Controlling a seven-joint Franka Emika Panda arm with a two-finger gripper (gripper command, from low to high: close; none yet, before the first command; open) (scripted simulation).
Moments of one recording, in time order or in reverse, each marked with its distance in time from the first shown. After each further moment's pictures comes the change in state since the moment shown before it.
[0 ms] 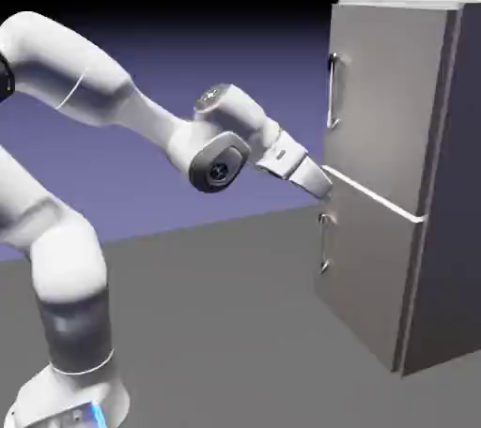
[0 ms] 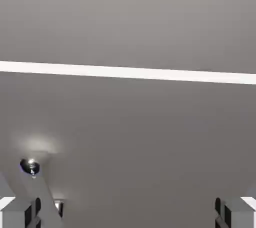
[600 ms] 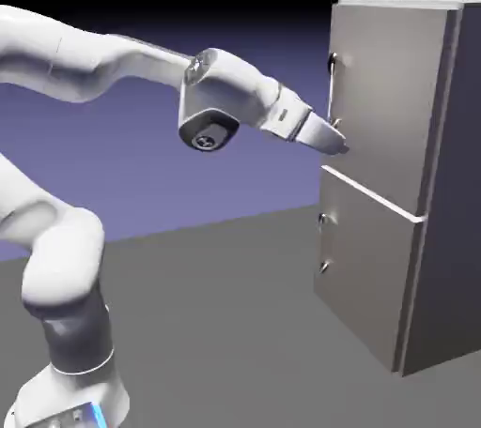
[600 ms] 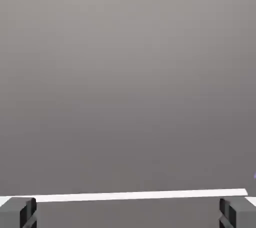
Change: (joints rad) arm -0.248 -0.092 0.276 0.145 0.783 -0.014 -0.572
